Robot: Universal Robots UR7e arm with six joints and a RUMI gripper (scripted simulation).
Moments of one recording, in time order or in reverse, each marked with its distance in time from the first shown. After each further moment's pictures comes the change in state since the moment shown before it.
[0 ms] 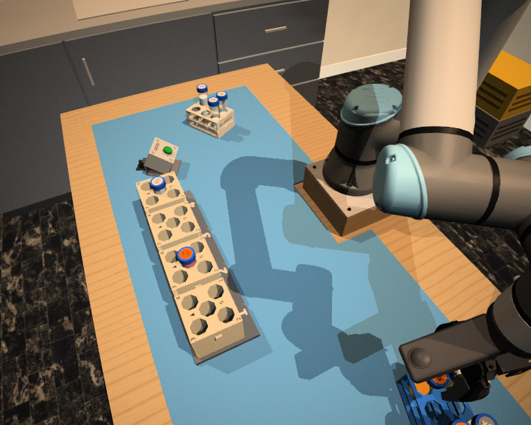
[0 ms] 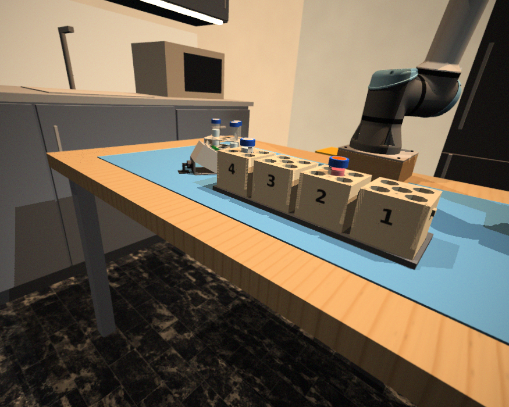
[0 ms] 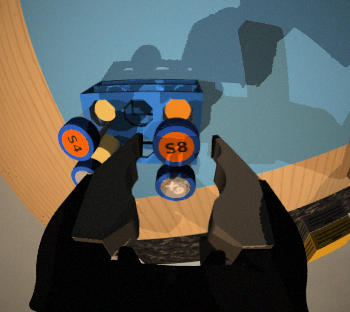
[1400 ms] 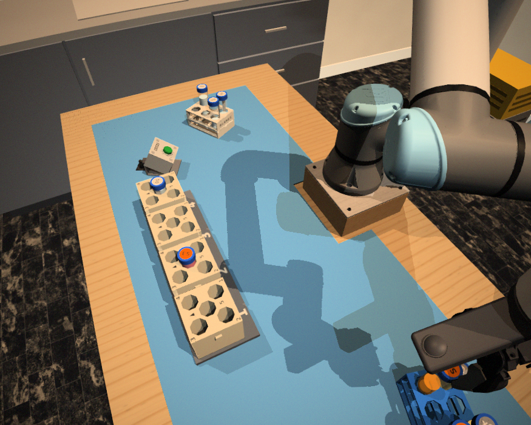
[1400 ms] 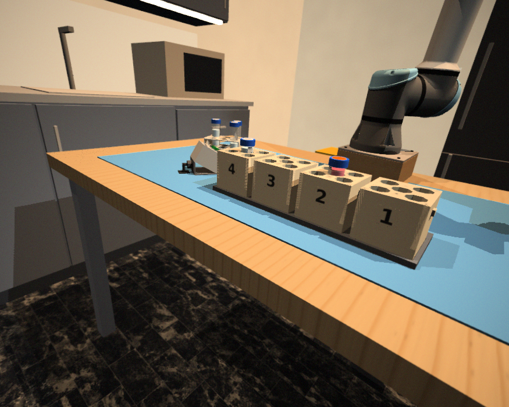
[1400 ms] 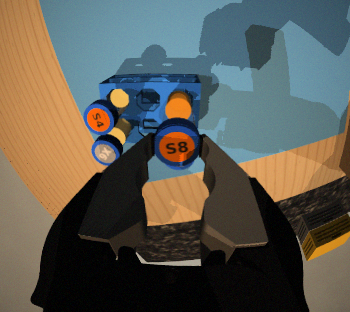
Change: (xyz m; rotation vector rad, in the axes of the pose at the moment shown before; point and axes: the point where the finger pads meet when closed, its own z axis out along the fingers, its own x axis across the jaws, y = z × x) arm -0.002 0.000 -0.045 0.003 -0.009 0.000
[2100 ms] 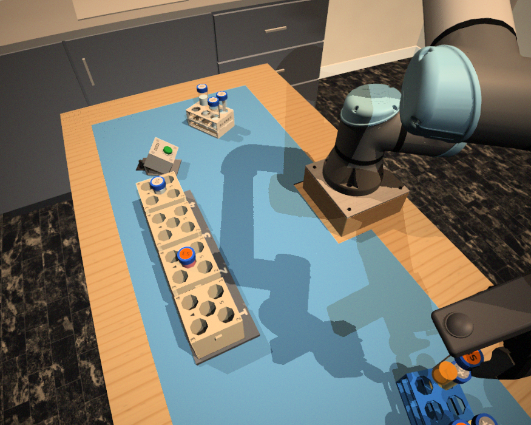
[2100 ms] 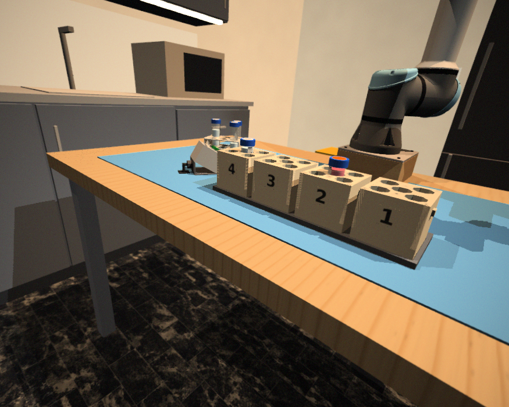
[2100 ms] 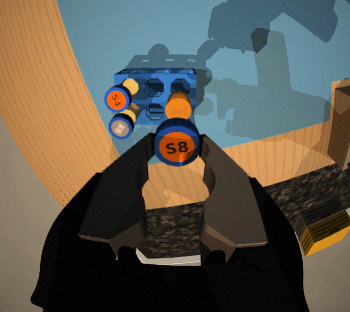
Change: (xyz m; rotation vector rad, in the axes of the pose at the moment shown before) arm 0.000 0.000 -0.060 -0.001 0.002 0.000
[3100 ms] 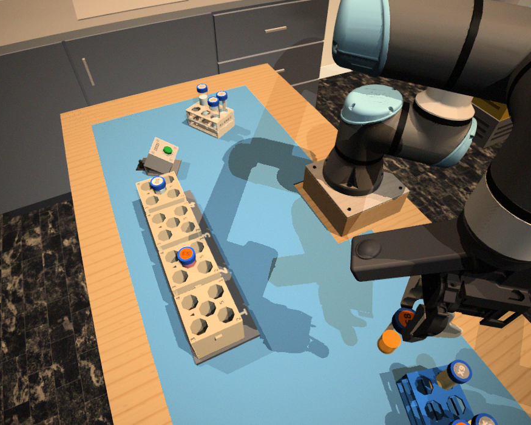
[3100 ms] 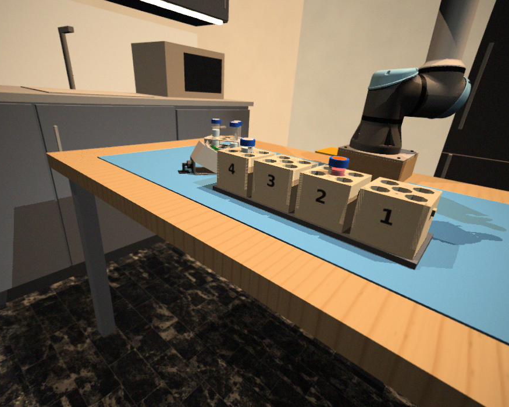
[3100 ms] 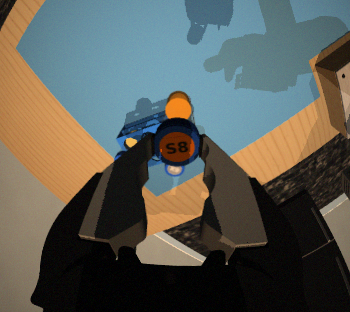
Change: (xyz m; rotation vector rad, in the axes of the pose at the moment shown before) arm 0.052 -0.079 -0.030 0.002 0.007 0.375
